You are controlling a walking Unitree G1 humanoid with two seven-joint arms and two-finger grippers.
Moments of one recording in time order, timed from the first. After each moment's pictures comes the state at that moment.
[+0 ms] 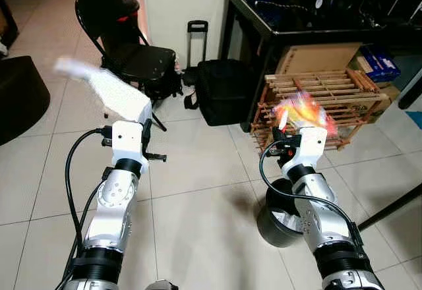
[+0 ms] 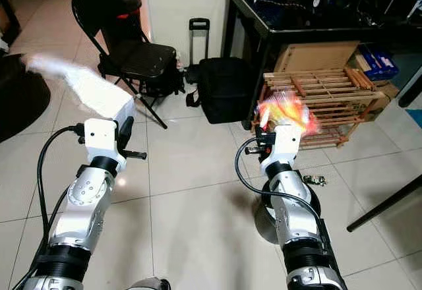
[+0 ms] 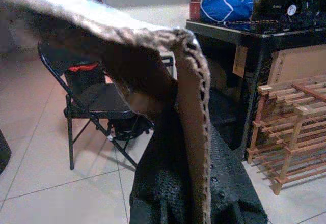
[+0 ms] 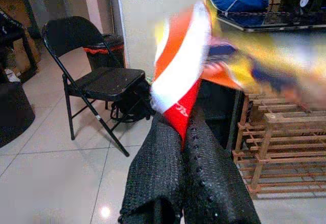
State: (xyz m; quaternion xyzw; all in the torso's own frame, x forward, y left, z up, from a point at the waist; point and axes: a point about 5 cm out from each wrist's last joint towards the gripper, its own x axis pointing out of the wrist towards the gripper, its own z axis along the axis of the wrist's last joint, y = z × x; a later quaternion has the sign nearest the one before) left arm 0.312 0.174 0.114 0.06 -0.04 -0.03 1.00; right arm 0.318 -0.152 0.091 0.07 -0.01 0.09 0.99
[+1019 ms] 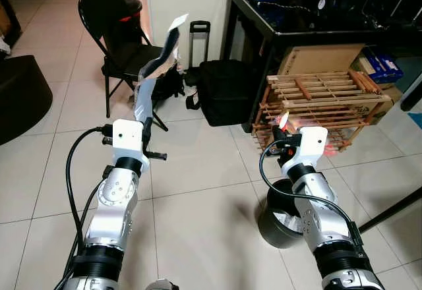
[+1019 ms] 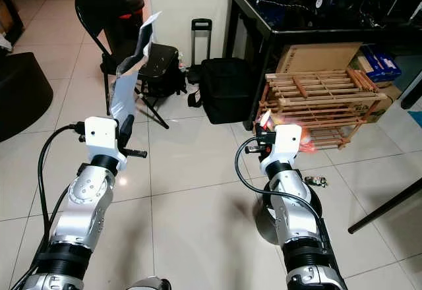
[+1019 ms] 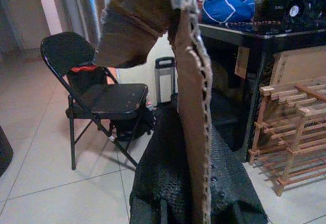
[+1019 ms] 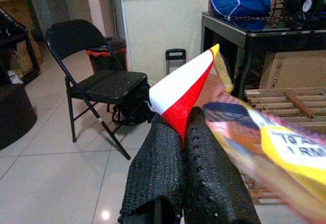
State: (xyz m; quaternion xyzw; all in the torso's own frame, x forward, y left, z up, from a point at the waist) left arm 0.314 0.174 0.114 0.06 -0.04 -0.03 1.00; right arm 0.319 -0.152 0.093 0.07 -0.02 0.09 0.99
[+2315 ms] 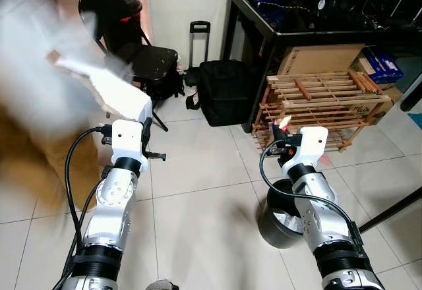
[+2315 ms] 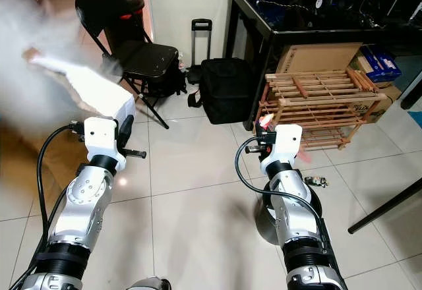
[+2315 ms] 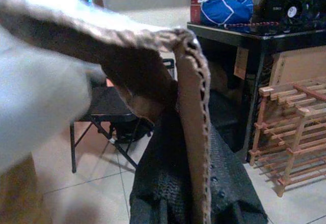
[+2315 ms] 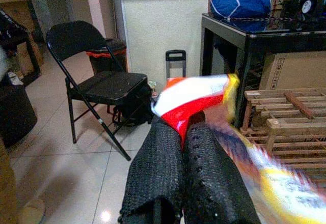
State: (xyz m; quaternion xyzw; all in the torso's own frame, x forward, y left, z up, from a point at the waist) left arm 0.314 0.175 0.115 0.06 -0.05 -0.04 1.00; right arm 0.319 -0.152 0.093 0.07 -0.02 0.09 0.99
